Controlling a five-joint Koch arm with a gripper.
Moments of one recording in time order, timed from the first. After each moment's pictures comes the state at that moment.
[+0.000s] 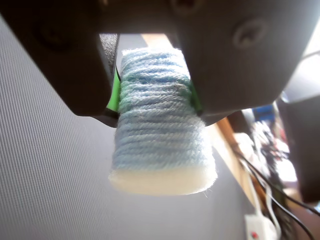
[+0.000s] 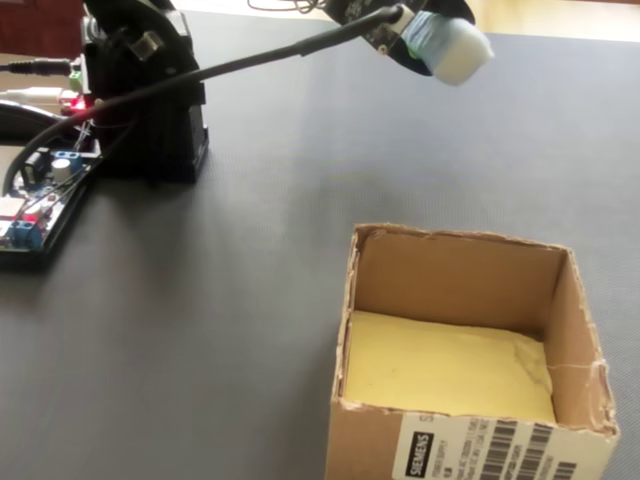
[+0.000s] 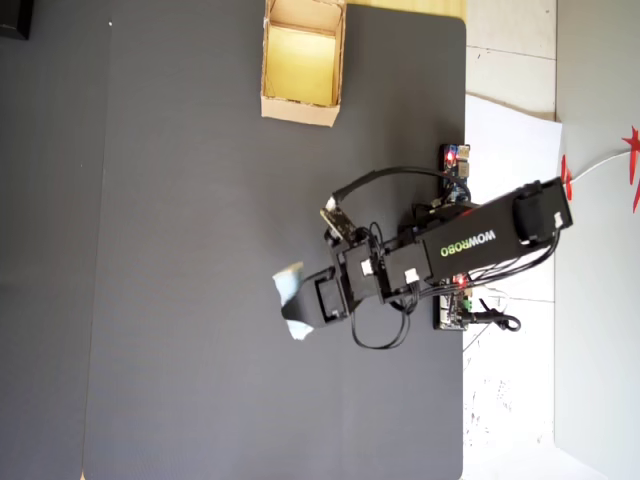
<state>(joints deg) -15.2 117.7 143.8 7.2 94.0</state>
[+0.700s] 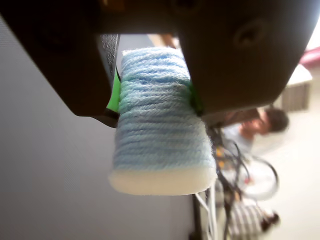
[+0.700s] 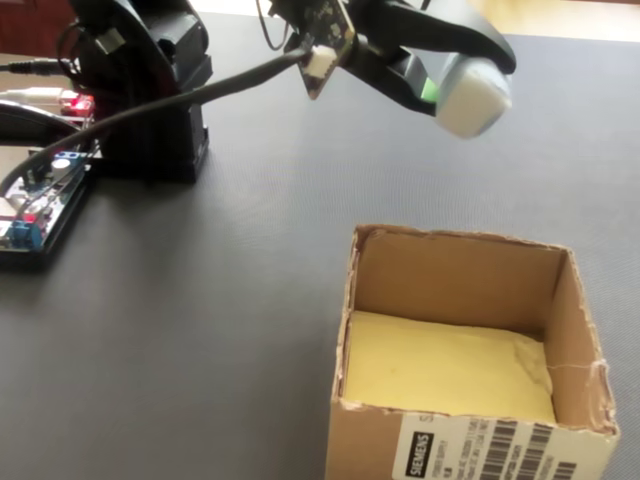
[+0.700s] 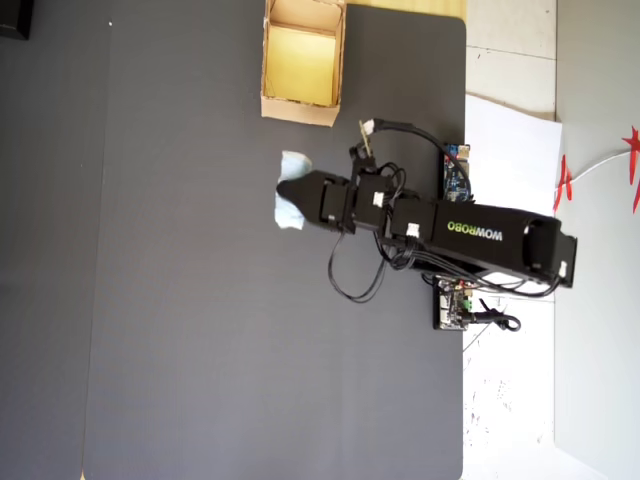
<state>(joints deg) 15.8 121.3 148.5 -6.0 92.5</state>
